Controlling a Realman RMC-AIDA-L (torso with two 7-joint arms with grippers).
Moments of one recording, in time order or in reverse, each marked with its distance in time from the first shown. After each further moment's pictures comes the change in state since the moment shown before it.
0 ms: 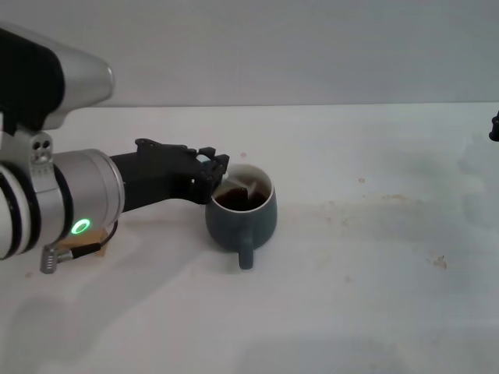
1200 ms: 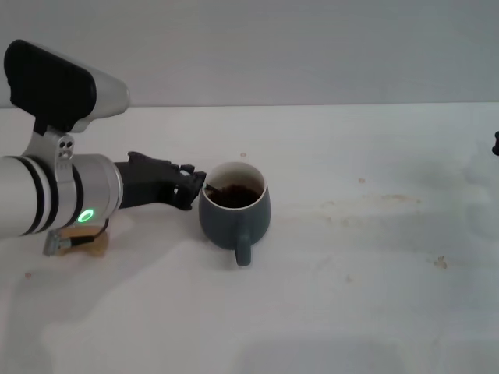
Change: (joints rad) left arm -0.174 0.002 -0.096 0.324 -0.012 0.027 0.120; right arm -0.046 0.009 -0.007 0.017 -0.021 -0.013 0.000
